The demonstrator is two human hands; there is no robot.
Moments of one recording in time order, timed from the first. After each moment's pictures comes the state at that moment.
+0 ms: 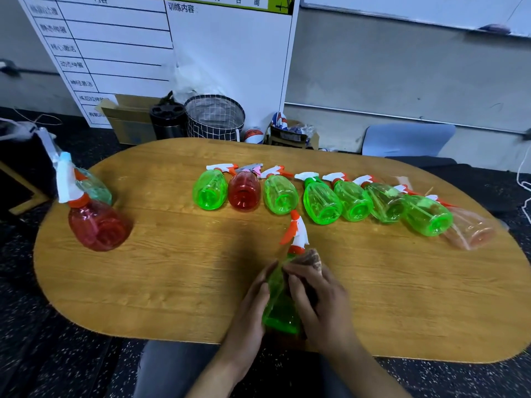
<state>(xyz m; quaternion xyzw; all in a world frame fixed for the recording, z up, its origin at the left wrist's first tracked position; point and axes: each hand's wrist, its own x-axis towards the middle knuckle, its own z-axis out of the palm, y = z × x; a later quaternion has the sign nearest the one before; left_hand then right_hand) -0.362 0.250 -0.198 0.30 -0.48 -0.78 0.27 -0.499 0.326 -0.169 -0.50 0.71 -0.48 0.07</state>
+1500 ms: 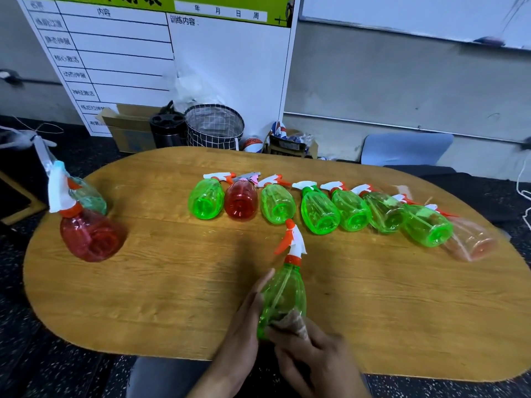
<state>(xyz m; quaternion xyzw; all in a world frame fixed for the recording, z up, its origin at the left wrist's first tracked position) -0.368 0.246 -0.200 0.31 -0.55 -0.72 0.28 -0.492 0.366 -0.183 -0.66 0.63 -0.41 0.02</state>
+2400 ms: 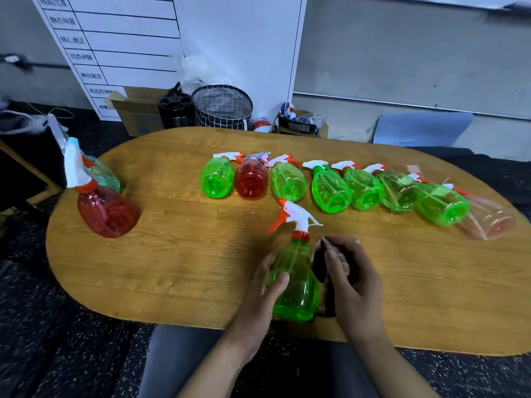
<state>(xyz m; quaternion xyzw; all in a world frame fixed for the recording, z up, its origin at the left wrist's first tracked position) -0.364 0.251 -0.193 0.31 -0.53 -0.74 0.26 -0.508 0.333 -0.155 -0.34 0.66 -0.65 0.14</state>
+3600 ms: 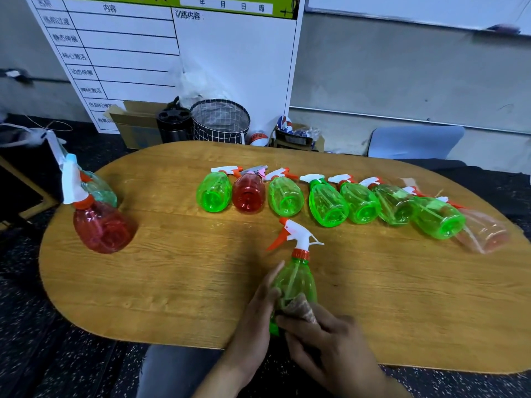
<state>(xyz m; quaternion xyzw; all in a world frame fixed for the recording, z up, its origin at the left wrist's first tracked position) -0.370 0.249 -0.204 0.30 -0.58 -0.70 0.29 -0.500 0.360 -0.180 -0.68 0.63 -0.38 -0.01</state>
